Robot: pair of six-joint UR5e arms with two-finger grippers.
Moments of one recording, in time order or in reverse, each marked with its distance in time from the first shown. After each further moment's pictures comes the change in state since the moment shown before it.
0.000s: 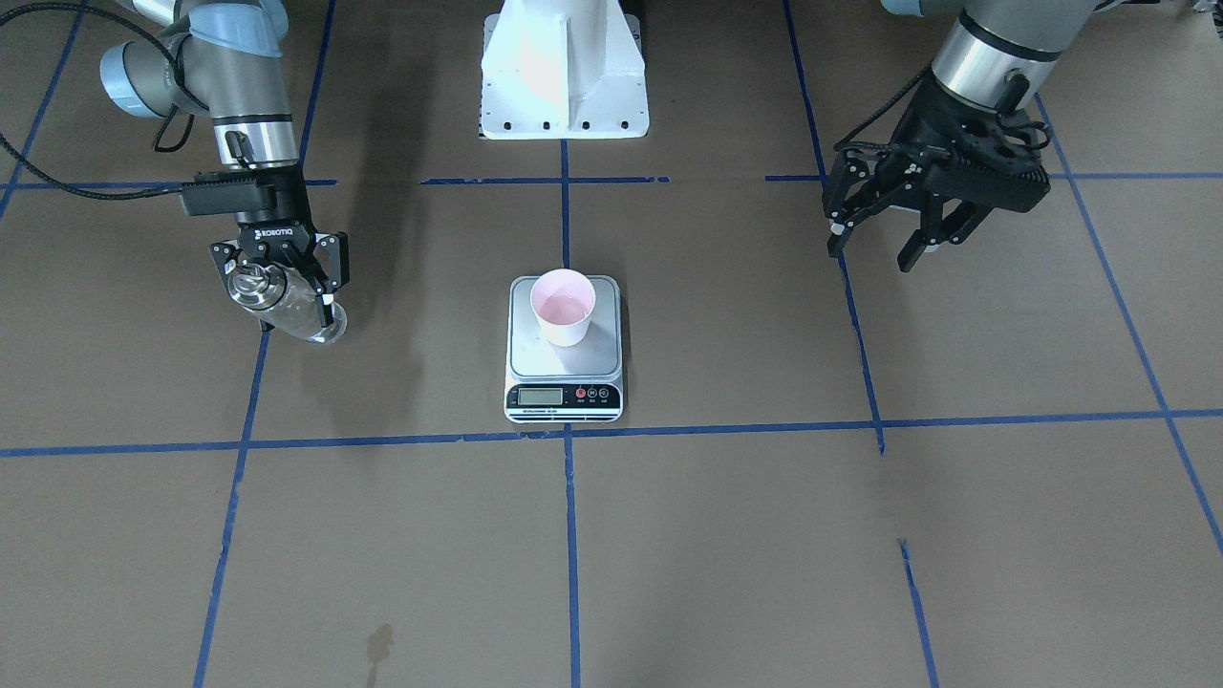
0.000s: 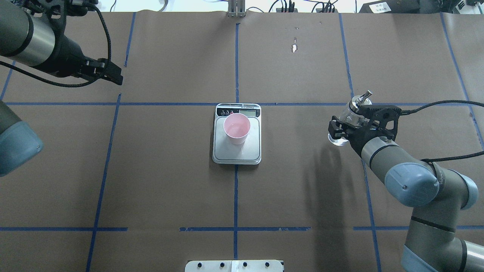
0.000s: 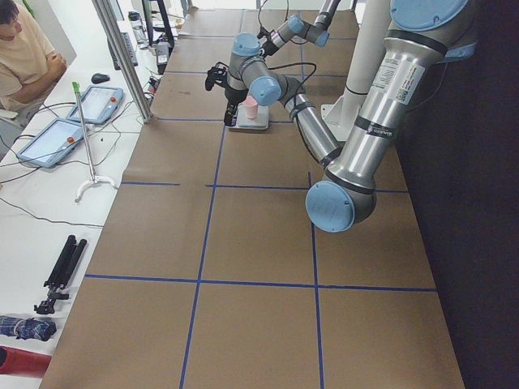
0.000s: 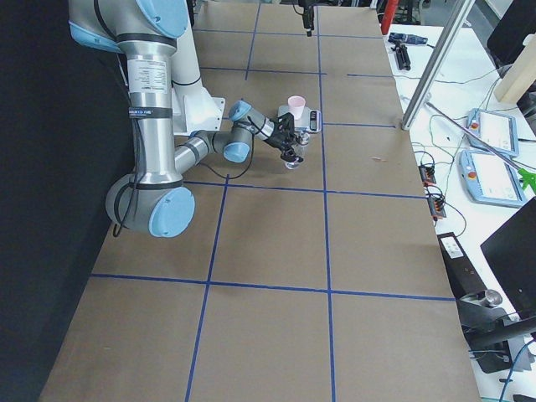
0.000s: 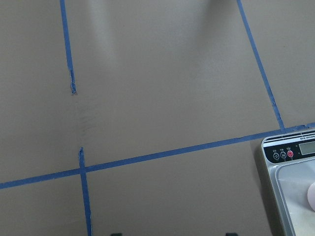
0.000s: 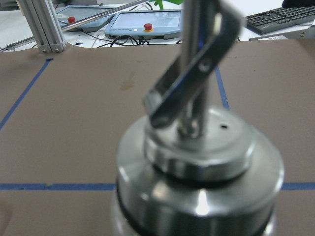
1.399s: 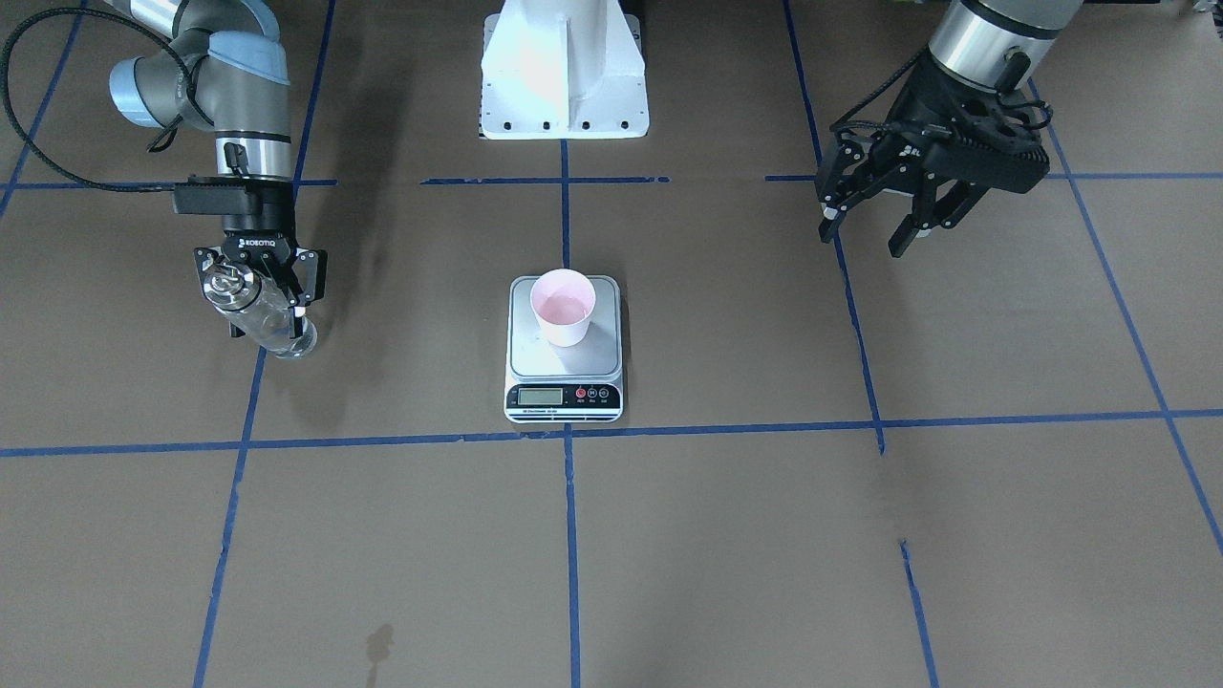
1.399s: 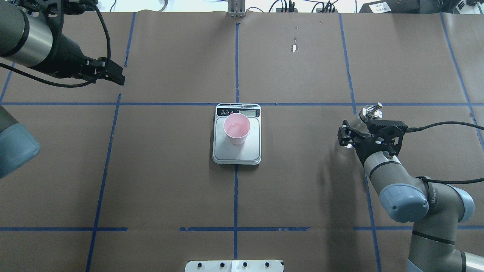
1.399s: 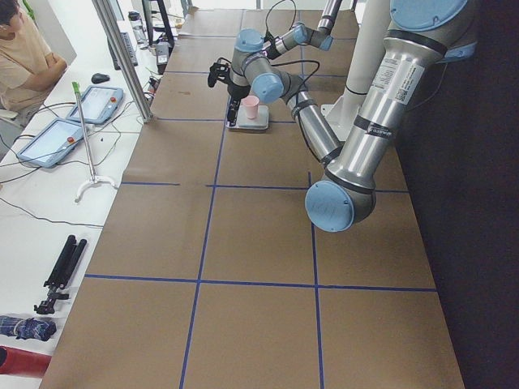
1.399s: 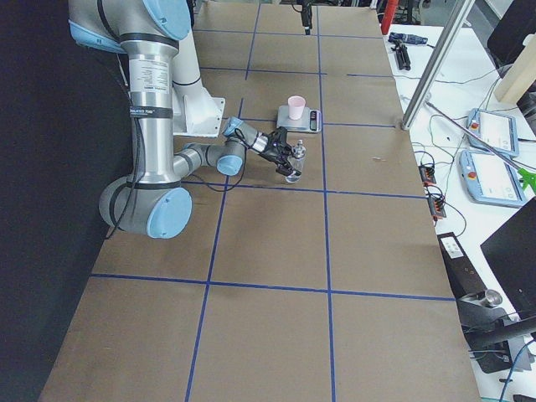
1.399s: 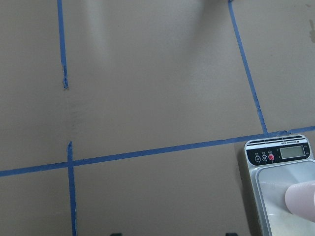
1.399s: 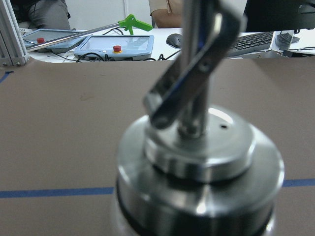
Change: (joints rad) left arm 0.003 -0.006 -0.019 0.002 -0.014 -0.038; right arm -0.072 -0.031 -0.067 0.007 -0.199 0.085
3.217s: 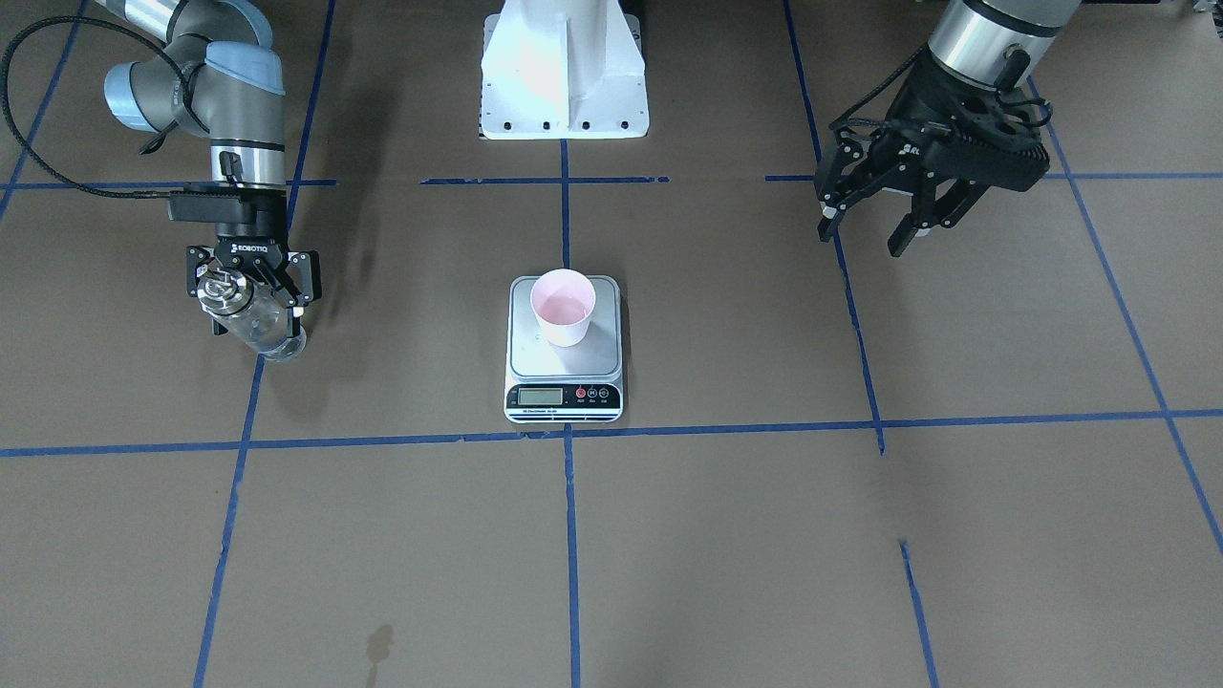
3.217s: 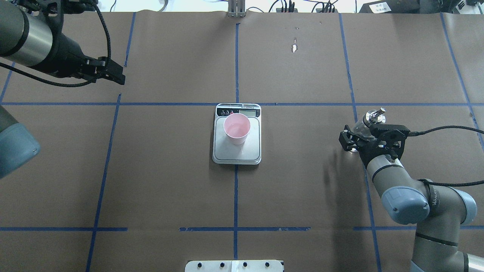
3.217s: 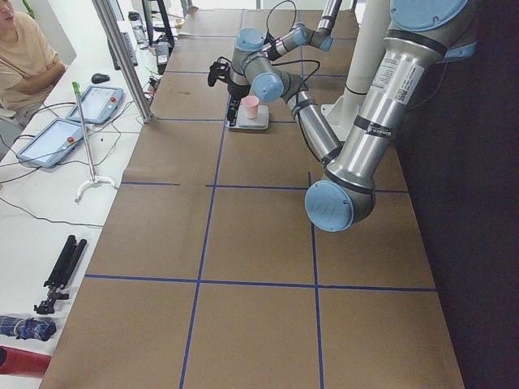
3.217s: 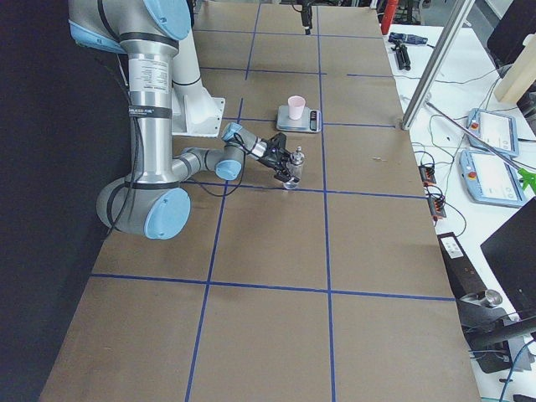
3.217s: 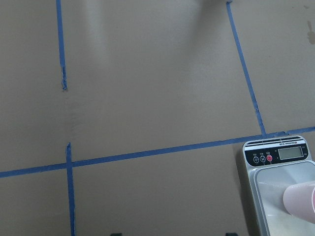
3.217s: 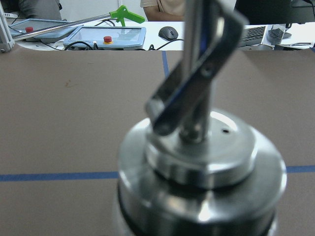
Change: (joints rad) left arm 0.000 -0.002 -0.002 0.000 0.002 -0.002; right arm -0.011 -0.018 -0.025 0.003 0.001 0.016
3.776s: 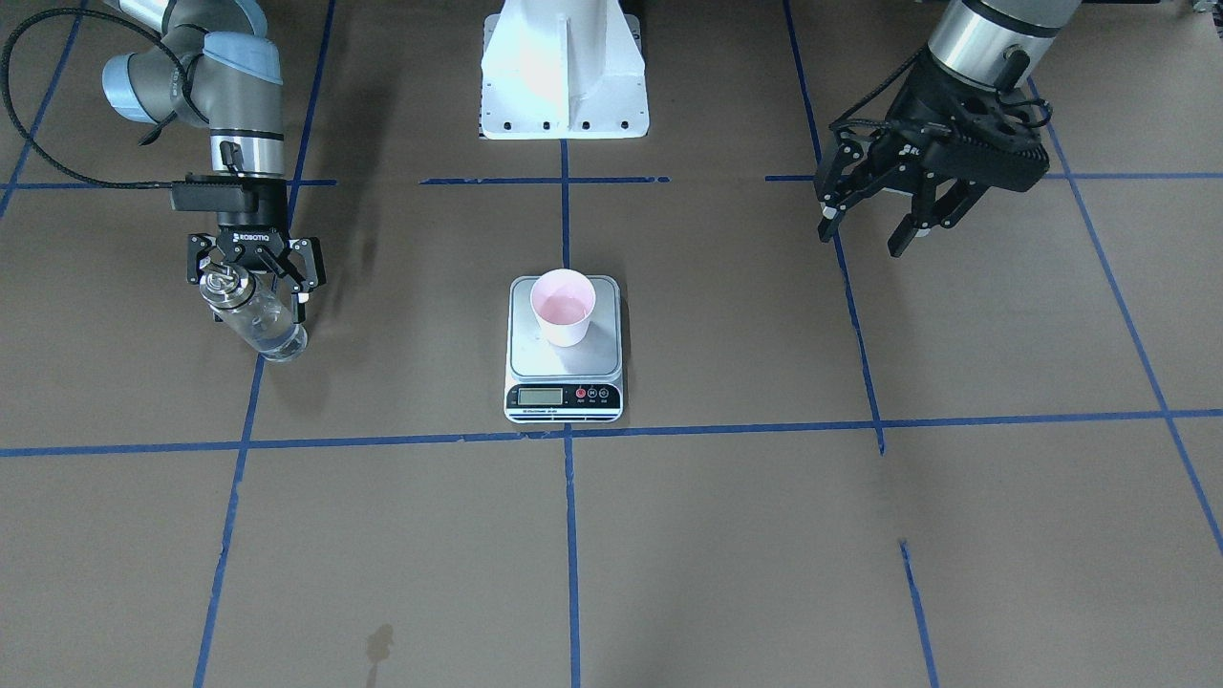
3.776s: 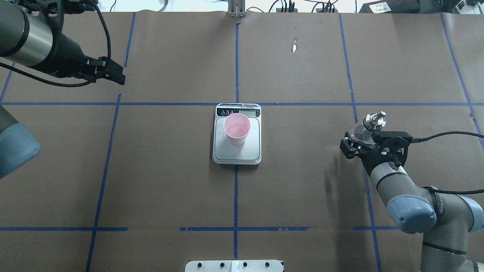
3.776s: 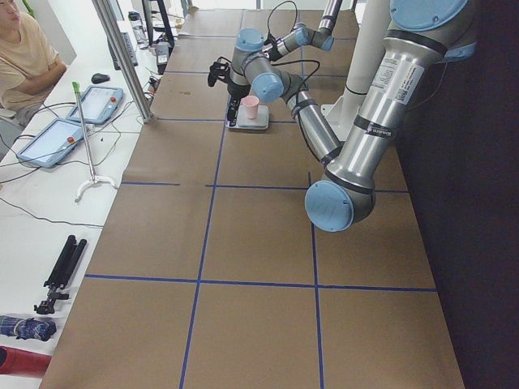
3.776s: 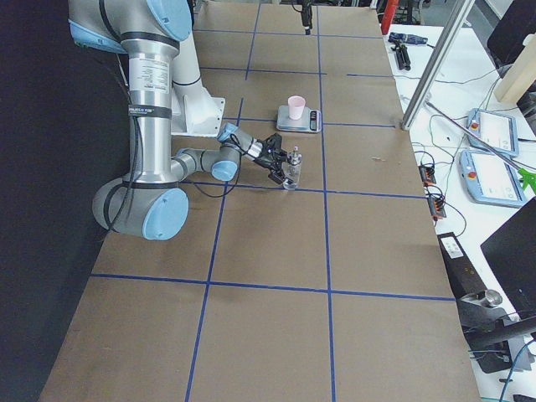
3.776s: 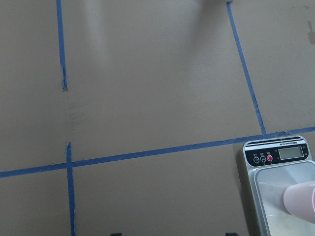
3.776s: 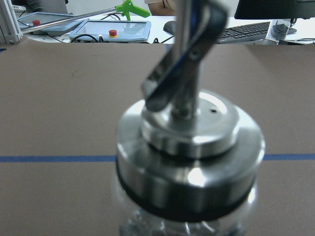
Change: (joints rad) left arm 0.000 0.000 0.001 0.000 0.001 0.000; right arm -0.042 -0.054 0.045 0.008 -0.007 0.000
